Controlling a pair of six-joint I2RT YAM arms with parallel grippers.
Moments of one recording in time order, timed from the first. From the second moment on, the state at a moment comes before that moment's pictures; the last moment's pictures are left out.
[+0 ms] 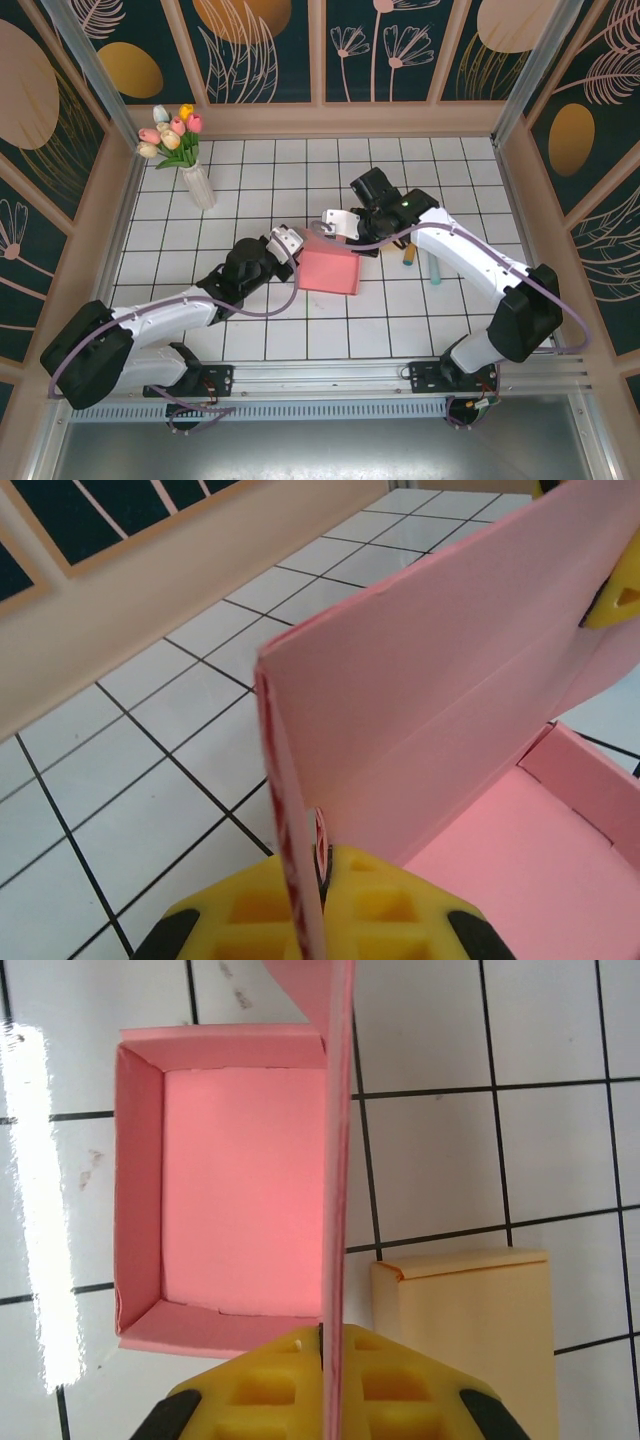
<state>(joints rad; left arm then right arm) -0.77 1.24 0.47 0.46 -0.05 0.17 0.68 1.48 1.29 -0.86 -0.19 -0.83</state>
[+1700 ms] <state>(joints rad) -0.77 1.08 0.42 0.41 -0.18 0.10 0.60 1.24 0.81 -0.22 -0.34 -0.66</state>
